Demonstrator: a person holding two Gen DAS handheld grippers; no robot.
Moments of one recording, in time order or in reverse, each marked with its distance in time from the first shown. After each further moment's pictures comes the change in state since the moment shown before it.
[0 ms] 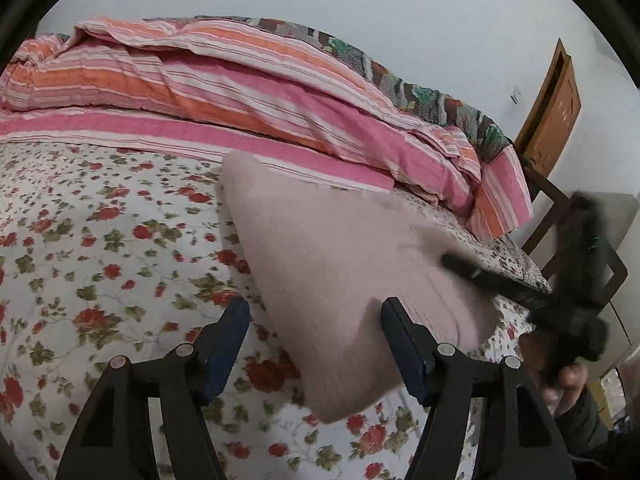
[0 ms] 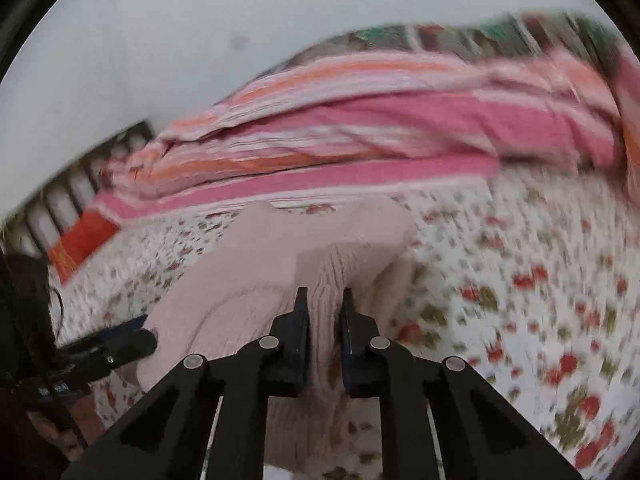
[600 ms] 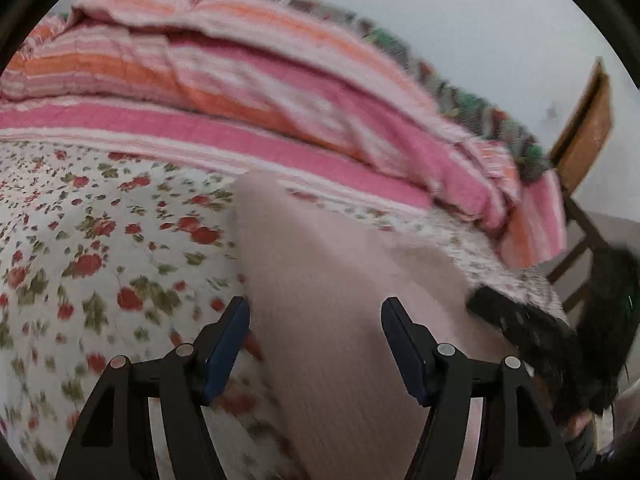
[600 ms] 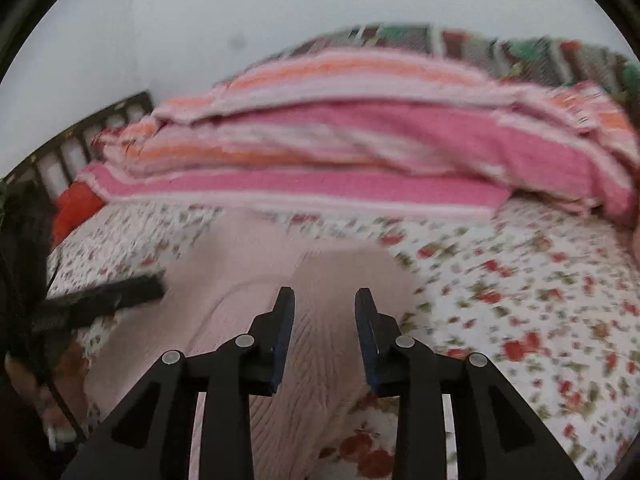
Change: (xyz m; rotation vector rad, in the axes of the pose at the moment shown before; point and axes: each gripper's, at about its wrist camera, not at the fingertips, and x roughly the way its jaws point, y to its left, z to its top) left arm 0.073 0.035 0.069 -0.105 0.089 0.087; right arm 0.034 0.015 0.046 -0.237 0.038 -0.001
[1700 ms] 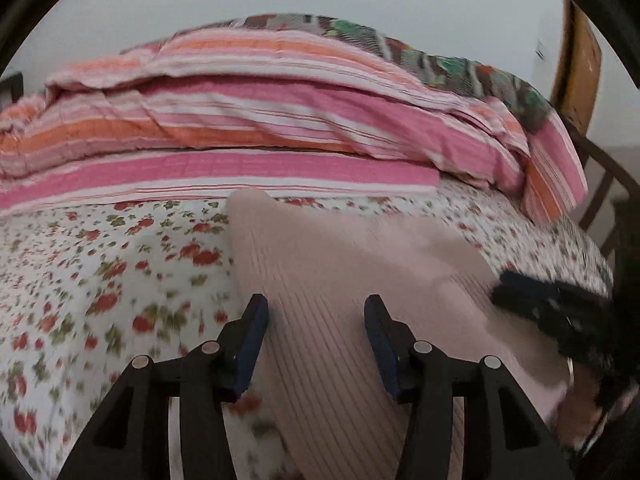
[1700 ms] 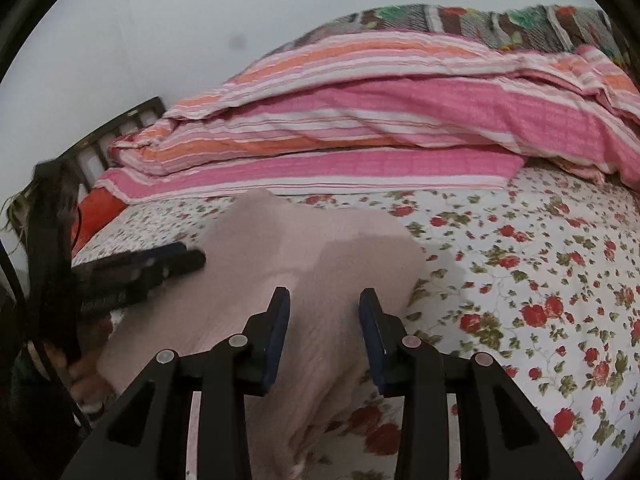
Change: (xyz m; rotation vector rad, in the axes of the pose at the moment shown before) left arm -0.016 -0.054 -0.028 0.254 -0.064 0.147; right arm -0.020 -0.003 -0.020 0.047 -0.036 0.077
